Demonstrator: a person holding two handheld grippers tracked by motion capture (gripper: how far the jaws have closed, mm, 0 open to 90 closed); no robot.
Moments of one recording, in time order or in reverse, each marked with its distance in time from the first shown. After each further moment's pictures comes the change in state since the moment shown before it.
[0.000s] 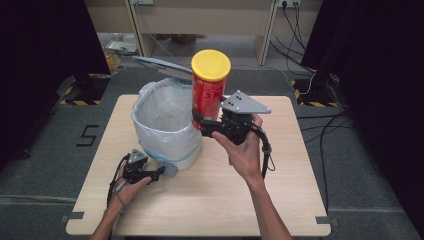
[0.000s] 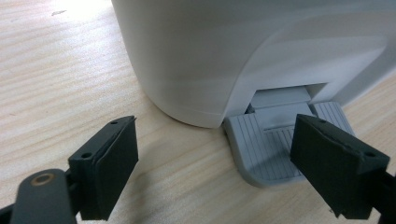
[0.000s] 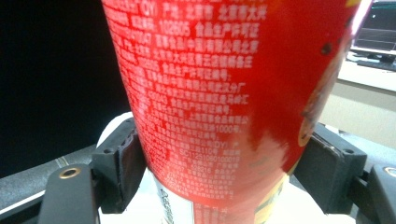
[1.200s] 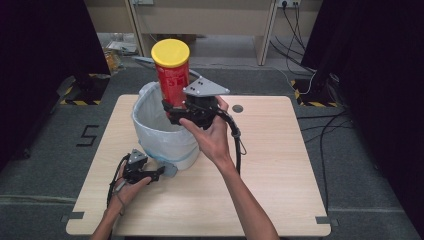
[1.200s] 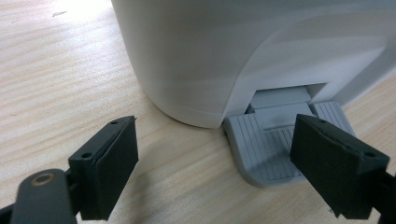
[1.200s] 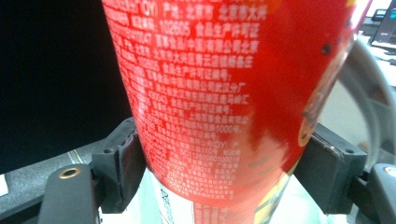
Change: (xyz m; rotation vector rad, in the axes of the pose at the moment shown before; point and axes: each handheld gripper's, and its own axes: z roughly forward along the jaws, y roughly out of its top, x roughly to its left) left arm 0.000 0.000 0.000 -0.001 0.002 0.004; right arm 0.026 0.021 0.069 0.048 0.050 -0.017
